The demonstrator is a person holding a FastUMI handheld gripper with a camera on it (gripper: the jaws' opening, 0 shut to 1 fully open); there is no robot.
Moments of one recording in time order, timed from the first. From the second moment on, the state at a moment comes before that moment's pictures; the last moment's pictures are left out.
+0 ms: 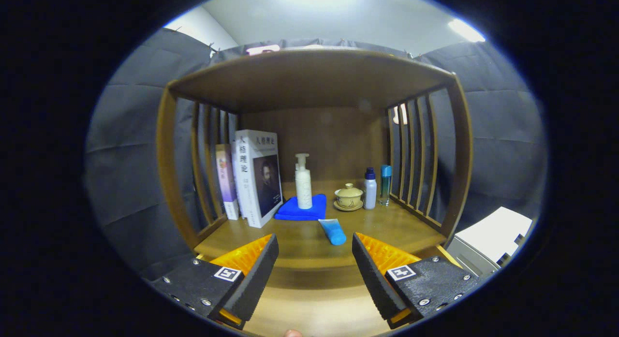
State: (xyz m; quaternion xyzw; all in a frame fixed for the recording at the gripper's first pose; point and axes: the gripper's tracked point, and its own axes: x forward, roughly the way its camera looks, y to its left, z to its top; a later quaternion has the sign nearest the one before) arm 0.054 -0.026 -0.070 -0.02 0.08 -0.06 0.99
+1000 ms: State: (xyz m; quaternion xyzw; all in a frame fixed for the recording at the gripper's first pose) arm -0.103 -0.010 -0.209 -0.04 0.14 -0.06 0.99
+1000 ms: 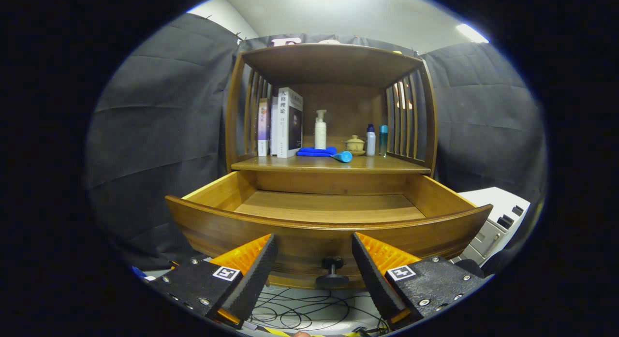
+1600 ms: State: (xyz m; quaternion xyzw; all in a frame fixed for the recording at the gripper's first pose) arm -0.100 -0.019 -0.215 -0.02 0.12 -0.08 0.99
